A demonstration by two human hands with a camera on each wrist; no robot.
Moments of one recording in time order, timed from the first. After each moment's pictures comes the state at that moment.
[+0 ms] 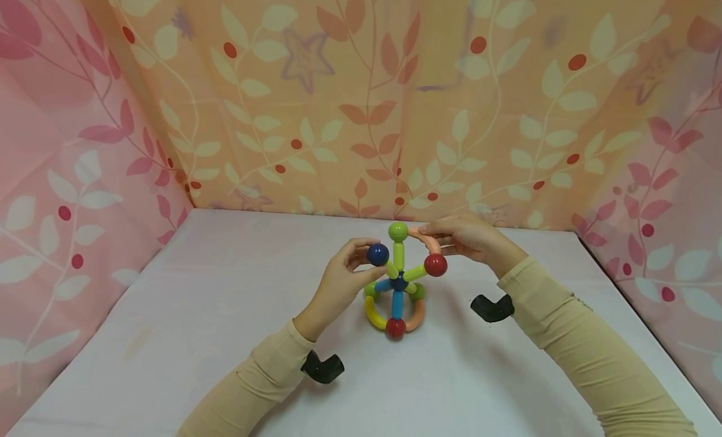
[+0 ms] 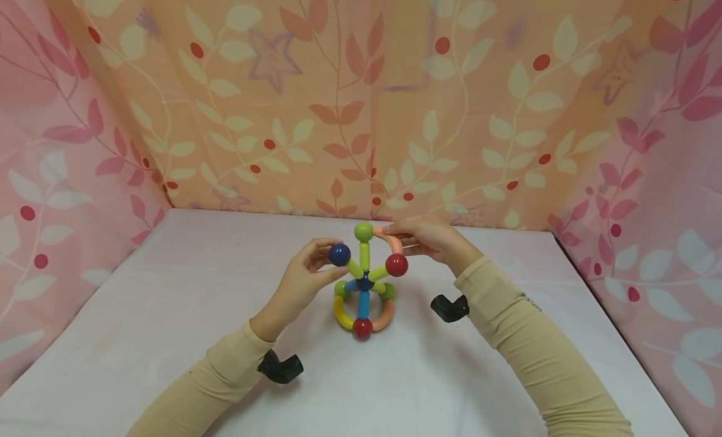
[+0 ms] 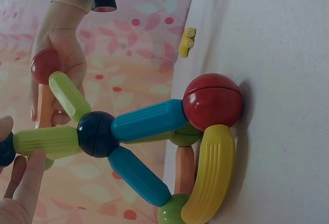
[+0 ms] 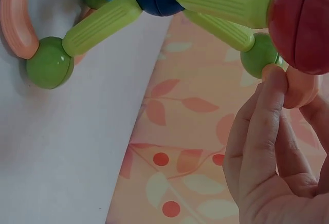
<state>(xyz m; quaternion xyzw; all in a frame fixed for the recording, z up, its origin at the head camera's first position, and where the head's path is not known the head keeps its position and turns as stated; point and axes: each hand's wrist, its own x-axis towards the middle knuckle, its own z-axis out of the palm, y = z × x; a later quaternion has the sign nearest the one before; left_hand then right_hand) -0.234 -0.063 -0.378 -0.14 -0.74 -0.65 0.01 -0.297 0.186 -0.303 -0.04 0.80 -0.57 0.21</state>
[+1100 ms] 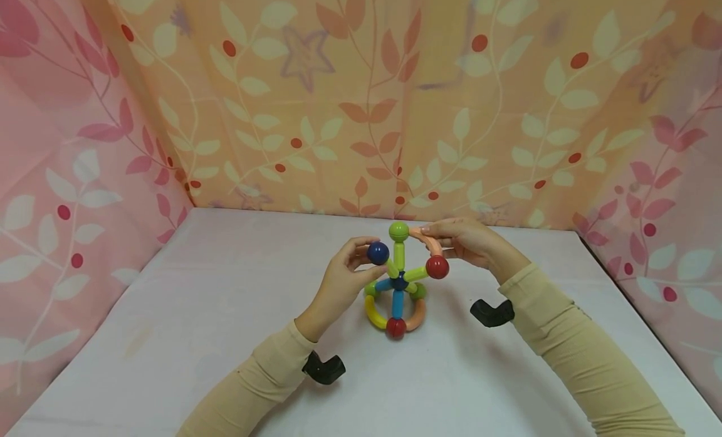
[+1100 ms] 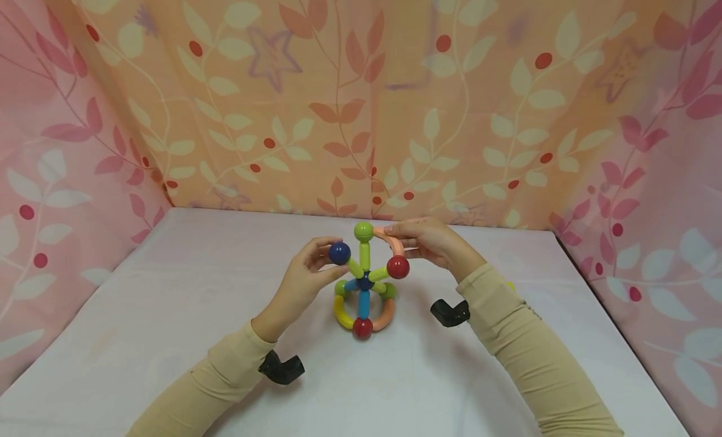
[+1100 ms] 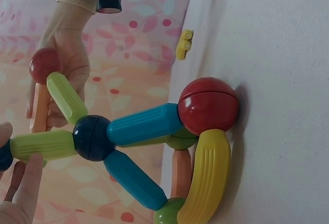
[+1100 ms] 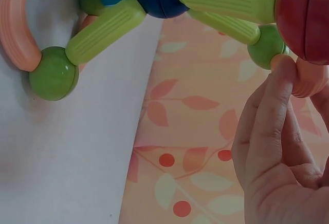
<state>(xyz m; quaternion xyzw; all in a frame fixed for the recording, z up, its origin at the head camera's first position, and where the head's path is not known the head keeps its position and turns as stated) -0.233 -0.061 -0.379 -0.14 -0.74 -0.66 0.01 -0.295 0.188 -0.313 -0.05 0.76 -0.60 0.23</state>
